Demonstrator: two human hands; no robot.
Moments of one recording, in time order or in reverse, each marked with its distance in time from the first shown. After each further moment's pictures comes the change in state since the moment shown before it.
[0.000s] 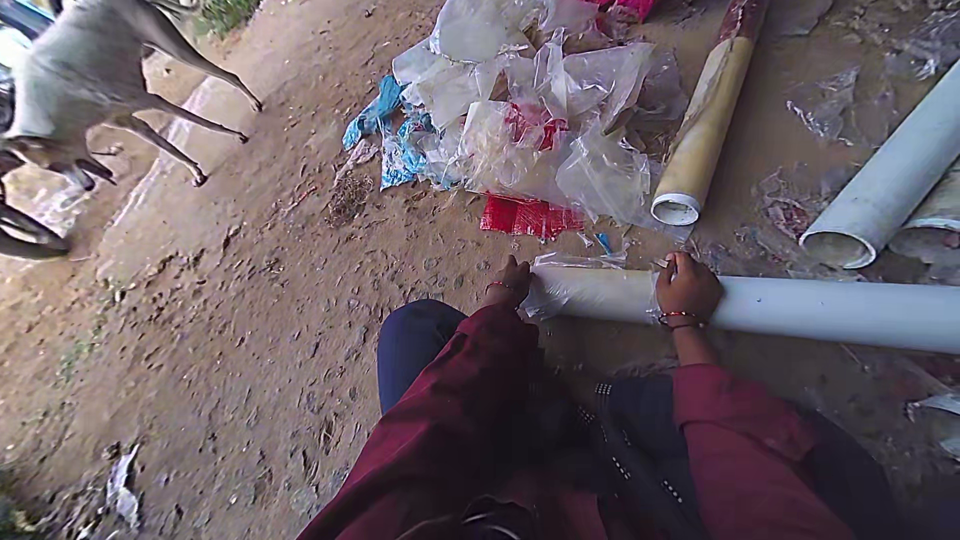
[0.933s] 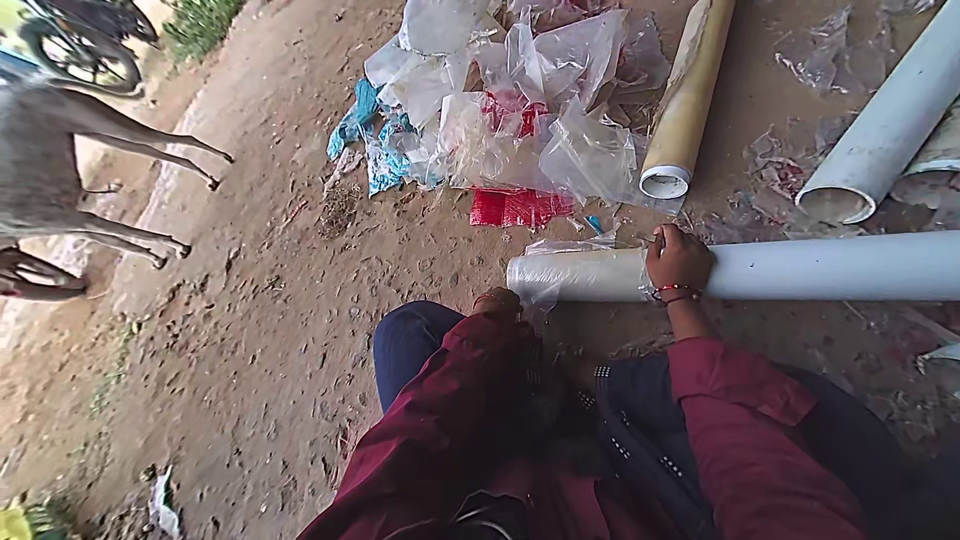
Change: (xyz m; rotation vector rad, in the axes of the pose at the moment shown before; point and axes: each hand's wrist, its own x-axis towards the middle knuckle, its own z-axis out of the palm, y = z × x) left_hand -0.031 -0.024 0.025 0.714 -0.345 0.278; right_hand 0.003 0.000 -0.003 0.037 -0.099 0.027
